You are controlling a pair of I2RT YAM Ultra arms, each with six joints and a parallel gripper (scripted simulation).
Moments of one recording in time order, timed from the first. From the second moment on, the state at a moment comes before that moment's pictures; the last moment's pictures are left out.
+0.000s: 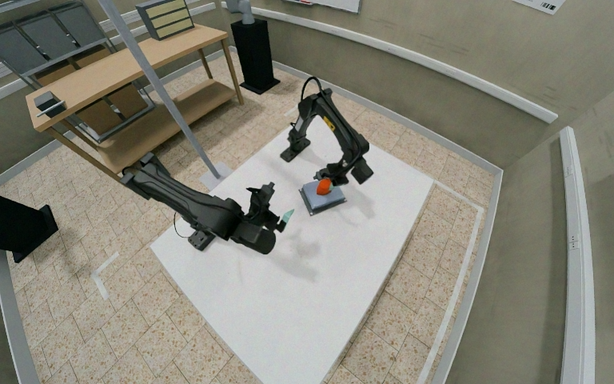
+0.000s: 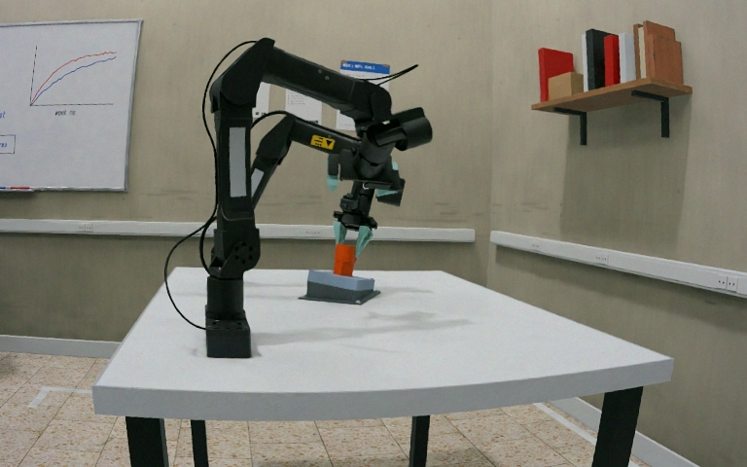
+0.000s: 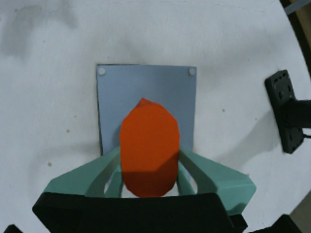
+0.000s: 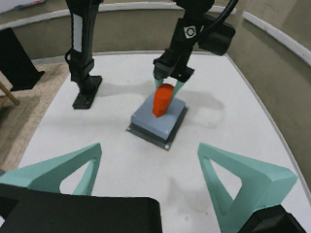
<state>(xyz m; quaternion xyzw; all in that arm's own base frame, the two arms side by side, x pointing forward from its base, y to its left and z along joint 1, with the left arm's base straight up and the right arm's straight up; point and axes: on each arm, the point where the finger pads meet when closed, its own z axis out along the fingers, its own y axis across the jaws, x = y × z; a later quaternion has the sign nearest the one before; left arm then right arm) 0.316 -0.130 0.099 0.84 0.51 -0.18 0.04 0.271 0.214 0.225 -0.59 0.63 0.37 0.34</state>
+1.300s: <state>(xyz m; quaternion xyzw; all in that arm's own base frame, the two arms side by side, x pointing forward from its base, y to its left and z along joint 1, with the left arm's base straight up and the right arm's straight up) 0.319 -0.127 0.098 0.83 0.52 -0.17 0.04 0.271 0.214 0.225 -0.59 0.63 0.37 0.34</state>
